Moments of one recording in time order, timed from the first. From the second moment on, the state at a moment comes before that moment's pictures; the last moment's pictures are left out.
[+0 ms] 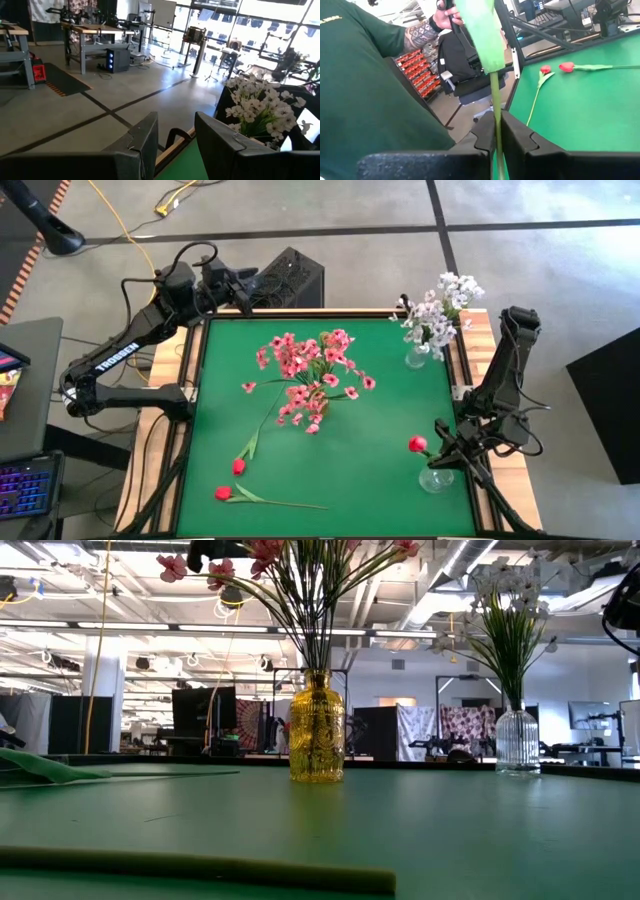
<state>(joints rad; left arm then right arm) 0.66 1.04 1.18 -0.17 0.00 -0.18 1.22 0.67 0.30 0.33 0.78 0.52</state>
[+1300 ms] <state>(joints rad) 0.66 0.98 1.18 -1.05 0.06 -0.22 1.14 0.22 0.30 0.51 0.68 0.44</state>
